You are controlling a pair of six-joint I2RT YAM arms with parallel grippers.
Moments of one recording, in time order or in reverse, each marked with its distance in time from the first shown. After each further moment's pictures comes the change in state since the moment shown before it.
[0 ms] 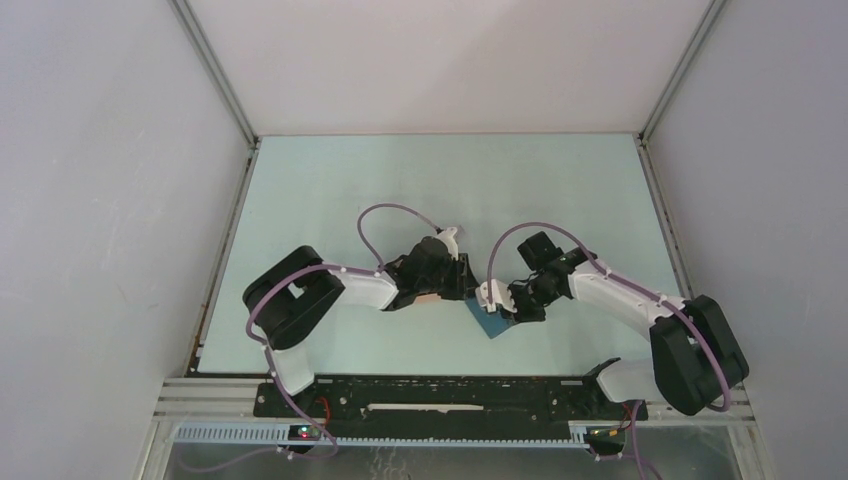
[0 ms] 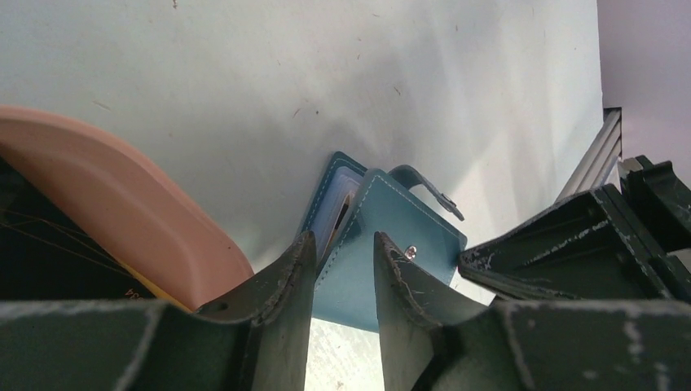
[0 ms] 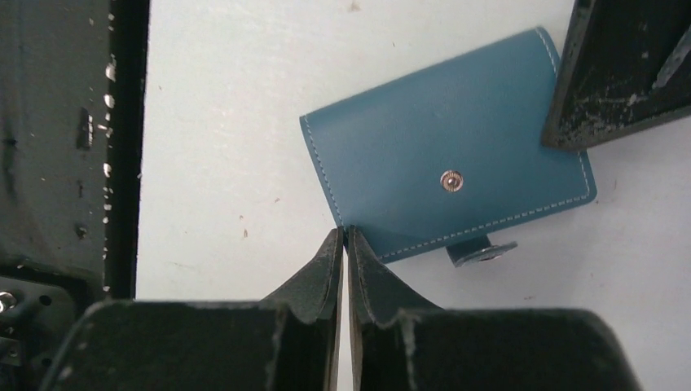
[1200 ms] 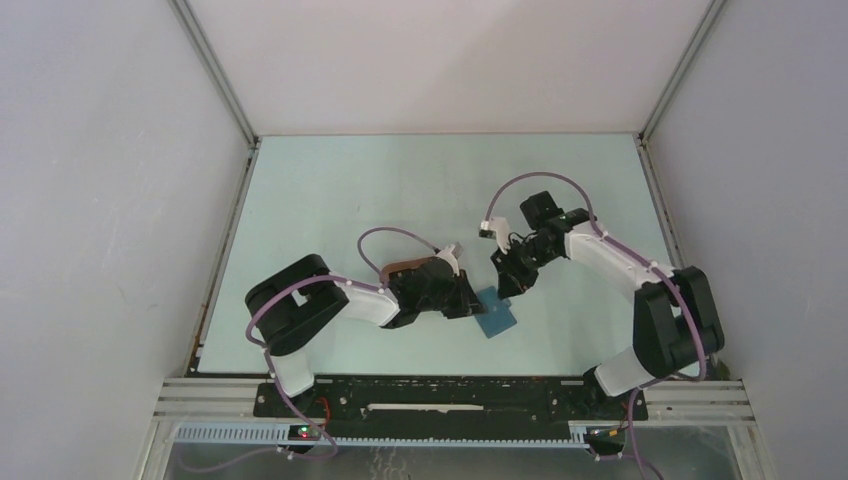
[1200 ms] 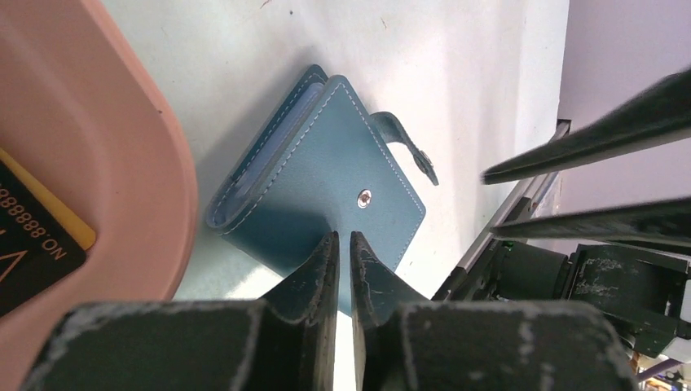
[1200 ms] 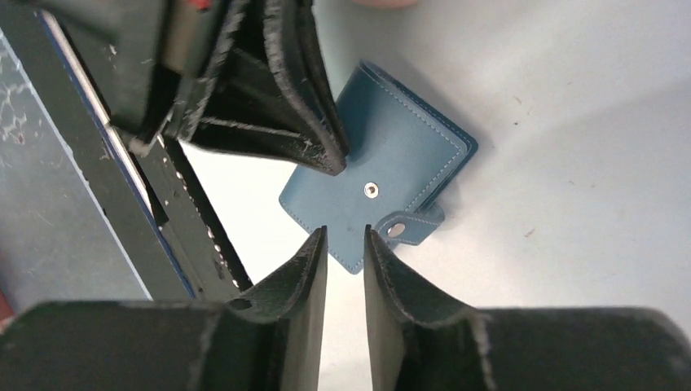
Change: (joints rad) left arm -0.102 -0.012 -0.086 0.076 -0.065 -0.258; right arm -0.116 0.209 0.292 -0.049 -0.035 0.749
